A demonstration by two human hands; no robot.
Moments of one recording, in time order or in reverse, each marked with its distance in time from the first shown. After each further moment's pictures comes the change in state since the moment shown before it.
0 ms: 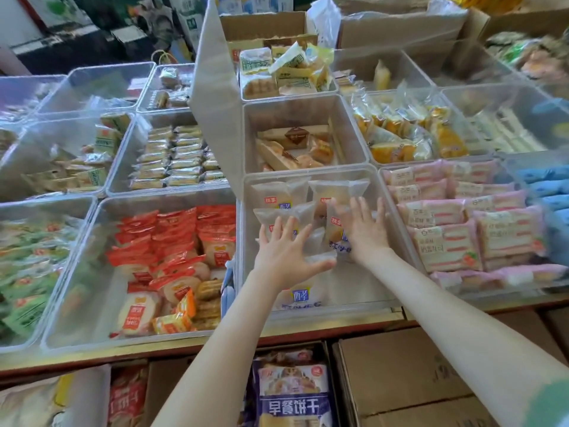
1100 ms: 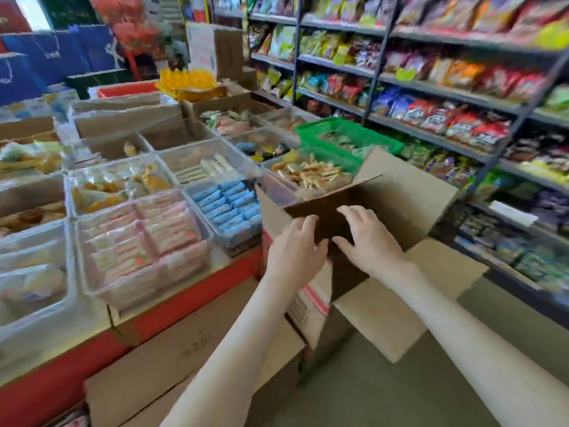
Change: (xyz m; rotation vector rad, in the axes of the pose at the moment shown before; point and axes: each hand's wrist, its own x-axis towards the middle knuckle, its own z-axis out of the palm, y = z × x) left_hand -0.174 0.649 0.045 -0.238 0.391 0.621; right_hand -0.525 0.477 0.008 0.475 0.397 0.485
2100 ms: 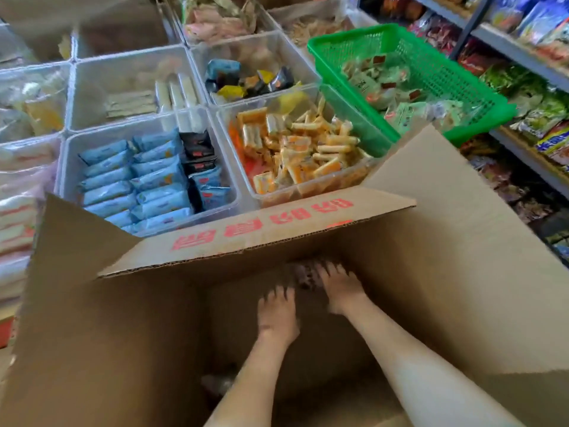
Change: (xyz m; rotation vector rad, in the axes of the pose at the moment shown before) left_hand 0.192 -0.050 0.385 0.291 -0.728 -0.609; right_hand 0.195 0.301 0.309 -0.302 -0.986 -0.151
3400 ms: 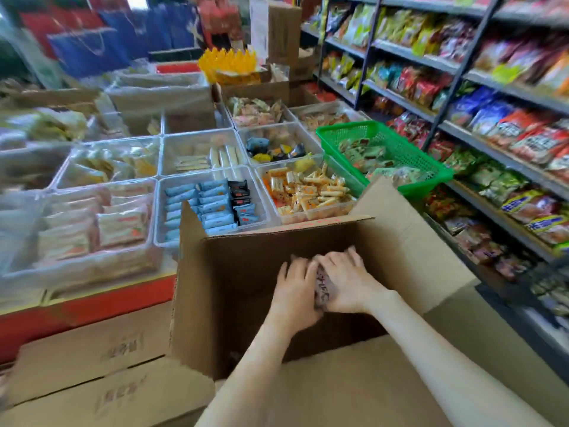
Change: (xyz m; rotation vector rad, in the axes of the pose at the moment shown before) left_hand -0.163 0.011 -0.085 -0.084 0.636 0.313; right_hand -0.201 -0.017 -0.081 0.049 0.539 -0.333
